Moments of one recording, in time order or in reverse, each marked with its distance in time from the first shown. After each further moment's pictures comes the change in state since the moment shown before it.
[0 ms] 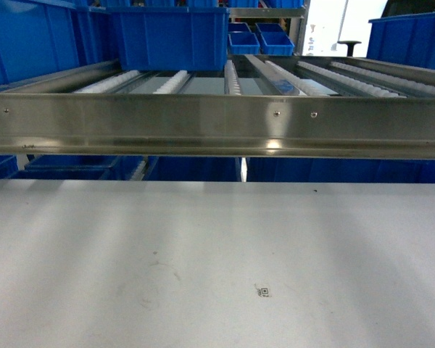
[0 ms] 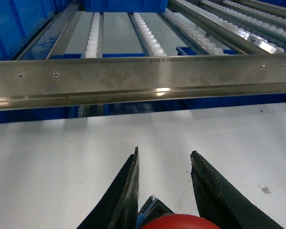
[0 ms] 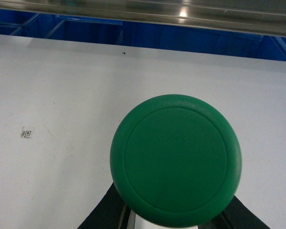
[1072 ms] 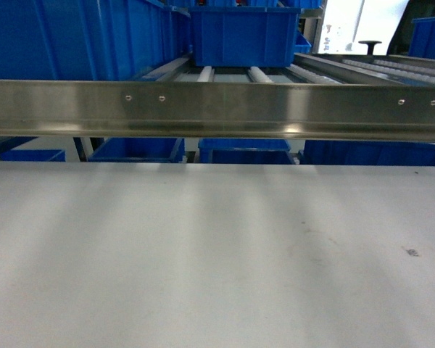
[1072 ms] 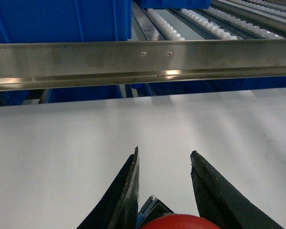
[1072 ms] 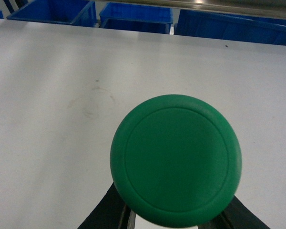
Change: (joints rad) left arm -0.003 0.001 -0.001 0.003 -0.002 0.003; right arm 0.000 0.000 0.000 0.002 0.000 0.000
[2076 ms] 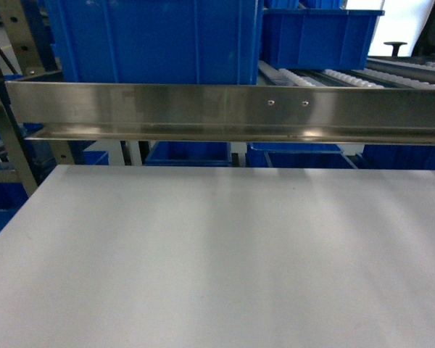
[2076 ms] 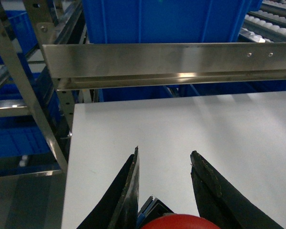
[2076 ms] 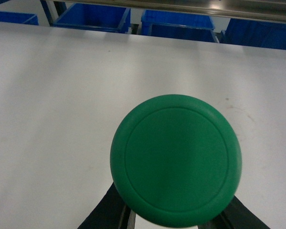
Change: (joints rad) left arm 0.000 0.000 0.000 -0.002 0.000 0.000; right arm 0.000 0.000 0.000 -0.001 0.000 0.000
